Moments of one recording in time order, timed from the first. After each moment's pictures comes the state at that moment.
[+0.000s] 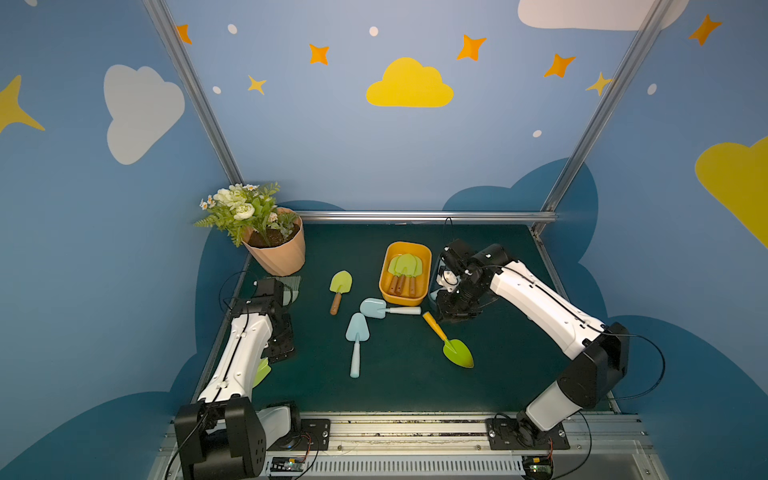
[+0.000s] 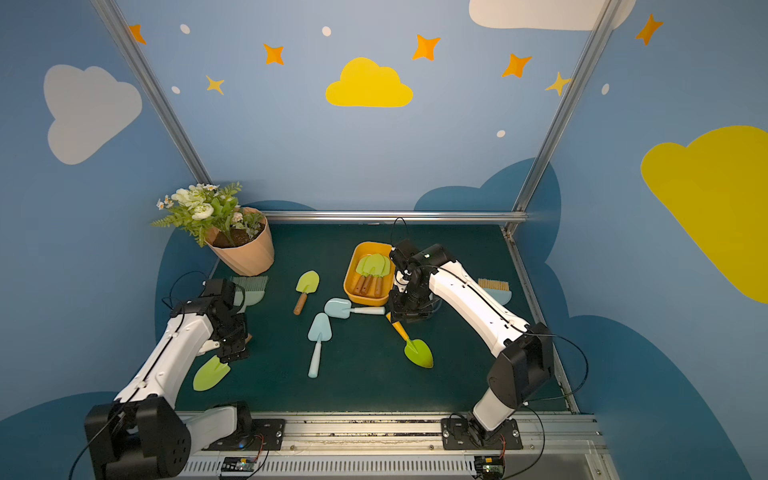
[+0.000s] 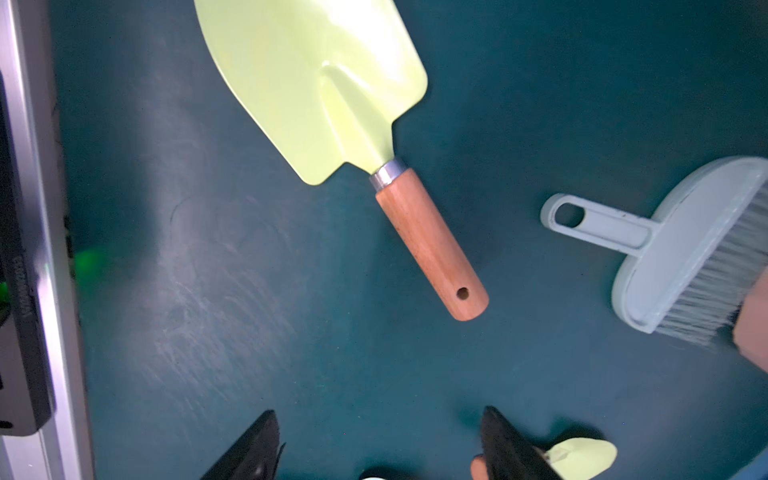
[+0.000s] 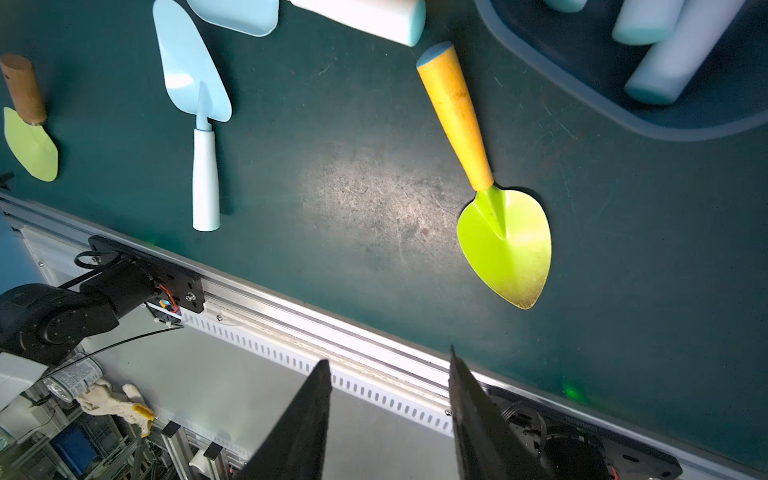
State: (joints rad) left arm 0.14 1.19 0.88 -1.11 -0.05 -1.80; right arm 0.66 1.62 1.54 -1.36 -0.26 0.42
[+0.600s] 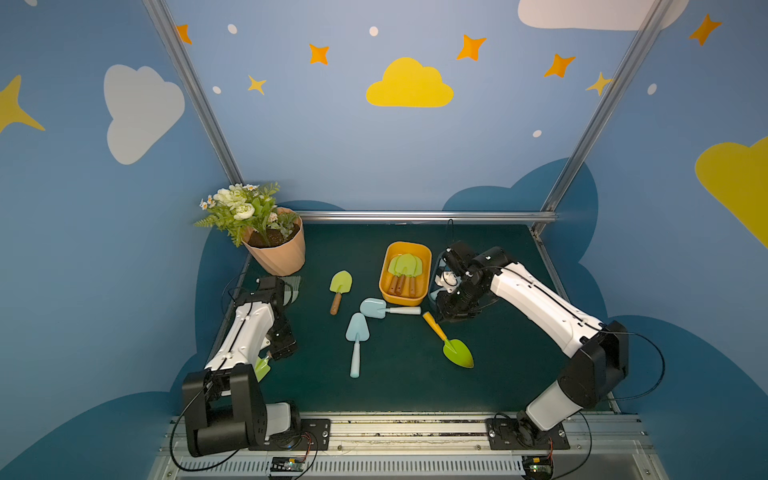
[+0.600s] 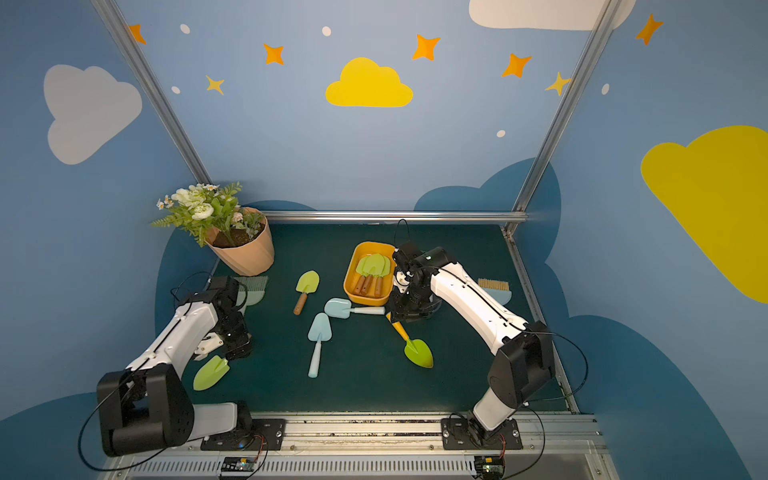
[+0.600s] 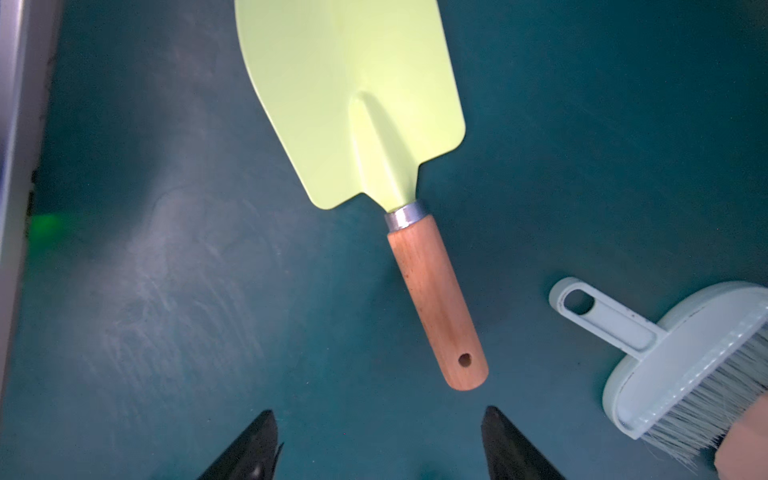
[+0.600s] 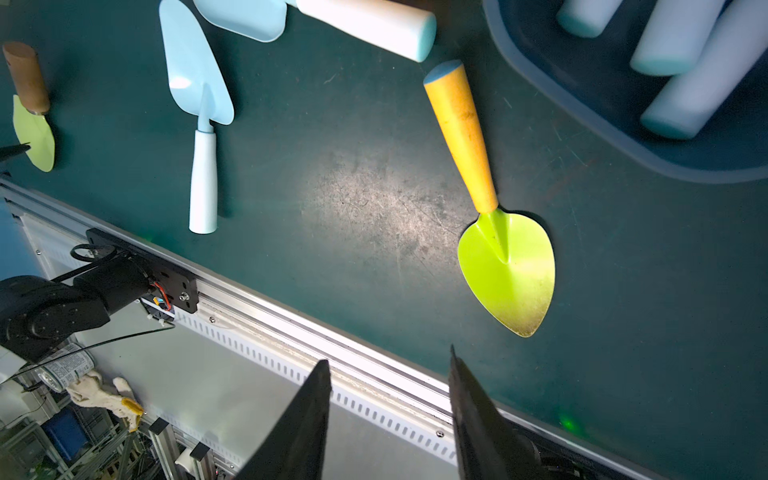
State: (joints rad) left arm 0.17 1.34 0.89 -1.05 -0.09 -1.96; right arm 0.62 1.62 1.50 -1.30 -0.29 0.35
